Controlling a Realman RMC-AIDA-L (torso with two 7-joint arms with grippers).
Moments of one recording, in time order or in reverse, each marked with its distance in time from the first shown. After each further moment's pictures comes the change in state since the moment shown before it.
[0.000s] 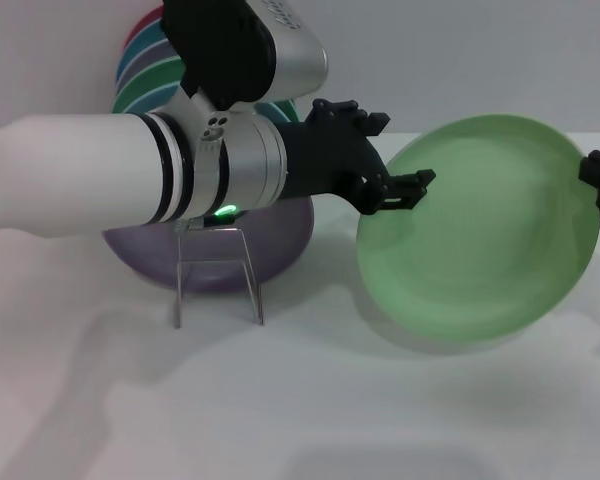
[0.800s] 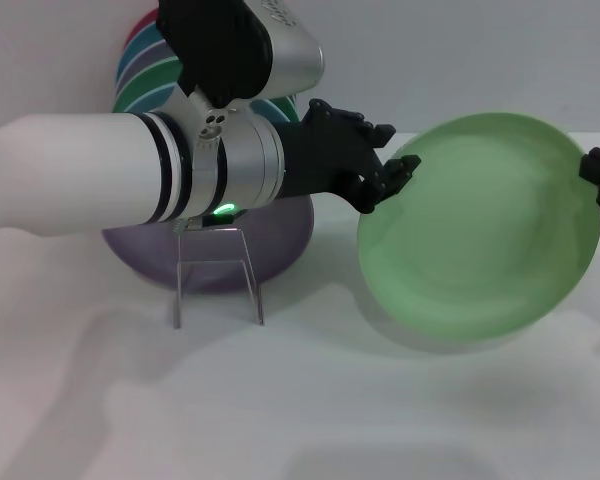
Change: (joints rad) left arm -0.002 0.000 -0.003 0.008 0.000 0.003 -0.012; right arm 0.003 0.000 0.002 0.001 0.000 -0.002 0.004
